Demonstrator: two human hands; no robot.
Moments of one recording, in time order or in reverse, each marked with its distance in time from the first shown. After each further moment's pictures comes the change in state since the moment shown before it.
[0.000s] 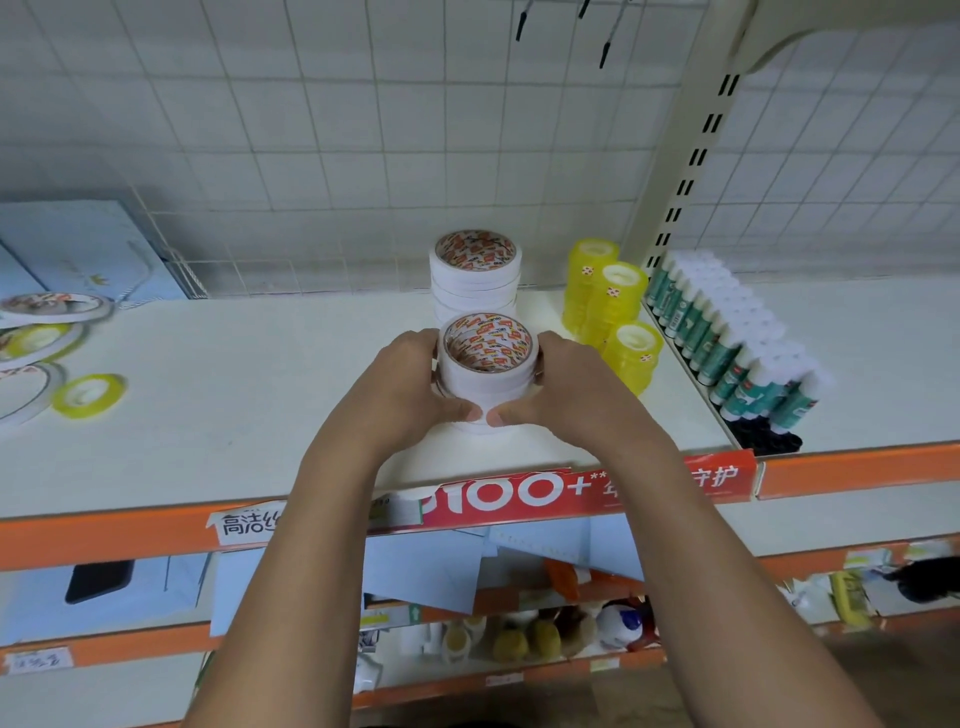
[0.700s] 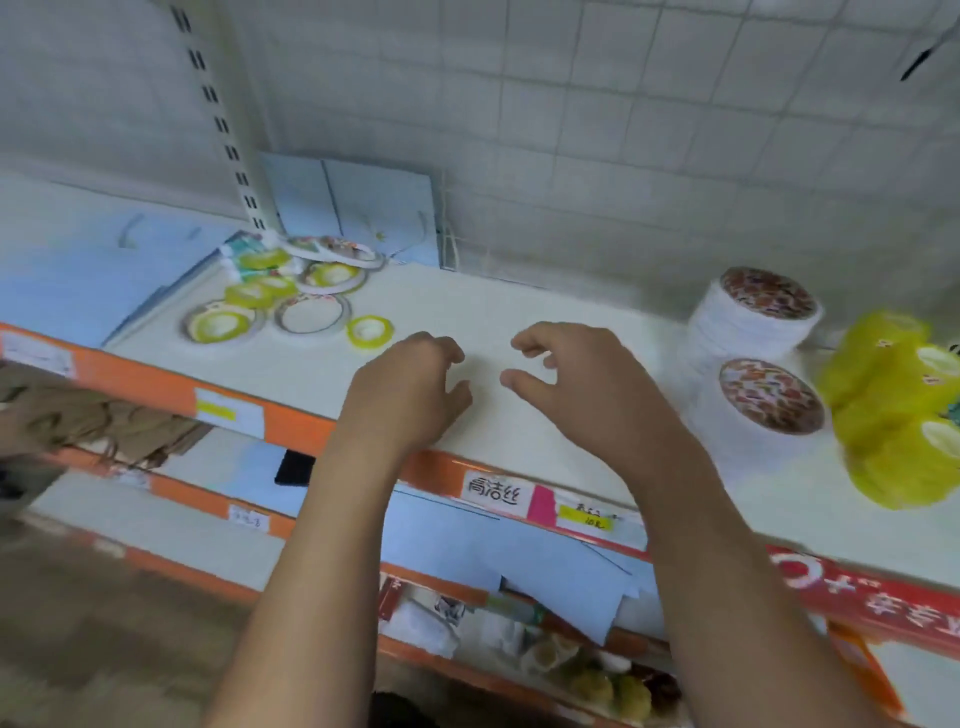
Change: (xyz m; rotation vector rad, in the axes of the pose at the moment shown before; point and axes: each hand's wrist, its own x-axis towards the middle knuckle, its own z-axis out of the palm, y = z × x) left_hand -0.099 -0.117 -0.127 0.412 0.298 -0.294; right_hand 0.003 -0.178 0.105 -0.194 -0.076 -0.490
